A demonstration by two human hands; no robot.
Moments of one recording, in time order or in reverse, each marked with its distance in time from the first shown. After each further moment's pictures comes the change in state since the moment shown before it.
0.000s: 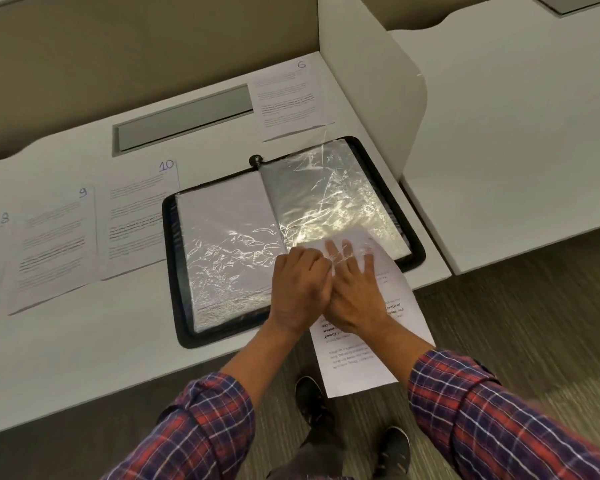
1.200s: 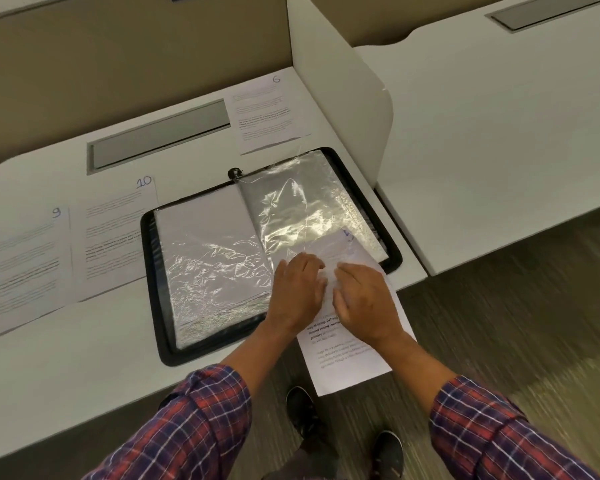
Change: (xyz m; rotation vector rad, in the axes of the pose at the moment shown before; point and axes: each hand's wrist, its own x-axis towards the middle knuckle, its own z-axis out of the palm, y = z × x) left_hand 0.012 0.006 0.026 -0.152 -0.253 -0.096; right_hand -0.037 0.042 -0.002 0.305 0.509 0.045
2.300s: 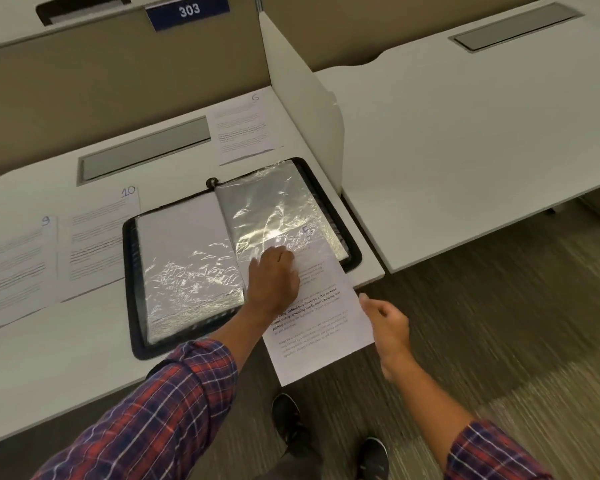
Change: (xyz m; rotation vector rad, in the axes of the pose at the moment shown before) left_hand 0.016 0.022 0.017 0.175 -0.035 -0.084; right_hand -0.071 0.029 -0.083 0.996 -0.004 1.167
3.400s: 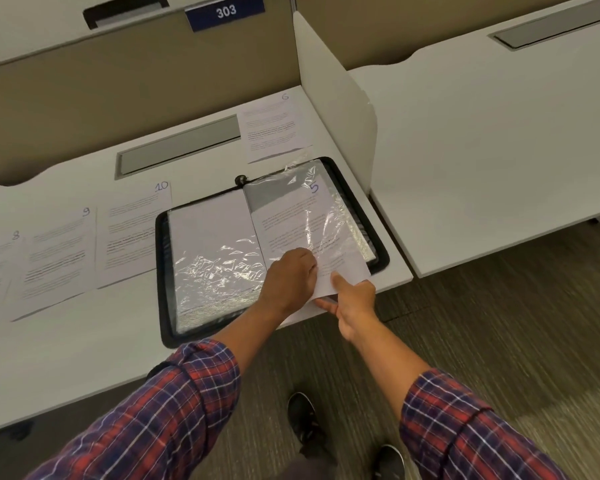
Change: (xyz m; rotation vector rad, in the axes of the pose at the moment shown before) left_hand -0.008 -0.003 -0.036 -0.113 -0.011 0.072; right_hand -0.001 -0.047 0.111 0.405 -0.106 0.178
